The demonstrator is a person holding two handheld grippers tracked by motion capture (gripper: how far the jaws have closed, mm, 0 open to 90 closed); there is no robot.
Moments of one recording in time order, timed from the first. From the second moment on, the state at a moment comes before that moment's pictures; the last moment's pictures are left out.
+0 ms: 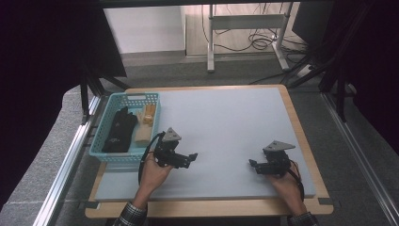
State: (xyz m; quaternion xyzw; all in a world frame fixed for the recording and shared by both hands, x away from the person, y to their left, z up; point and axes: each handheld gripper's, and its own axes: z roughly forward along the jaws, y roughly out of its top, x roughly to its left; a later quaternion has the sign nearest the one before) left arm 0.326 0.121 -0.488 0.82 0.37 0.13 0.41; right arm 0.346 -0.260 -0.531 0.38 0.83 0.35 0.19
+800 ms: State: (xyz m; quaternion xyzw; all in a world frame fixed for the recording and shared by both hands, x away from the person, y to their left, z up) left arm 0.306 0.096 -0.520 0.84 0.34 0.13 0.40; right arm 0.346 -0.260 -0.531 0.38 0.83 0.35 0.19
